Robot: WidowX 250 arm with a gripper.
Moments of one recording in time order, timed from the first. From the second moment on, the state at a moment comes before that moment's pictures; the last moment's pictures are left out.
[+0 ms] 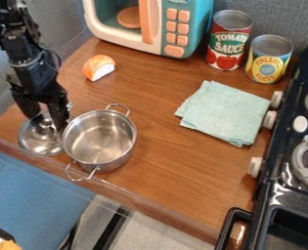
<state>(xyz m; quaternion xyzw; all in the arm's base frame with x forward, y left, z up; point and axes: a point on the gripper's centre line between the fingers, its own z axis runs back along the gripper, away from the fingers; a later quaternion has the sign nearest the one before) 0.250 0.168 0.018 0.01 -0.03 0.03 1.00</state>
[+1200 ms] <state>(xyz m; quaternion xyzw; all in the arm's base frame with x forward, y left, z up) 0.244 0.158 0.020 0.02 -0.04 0.02 1.00</state>
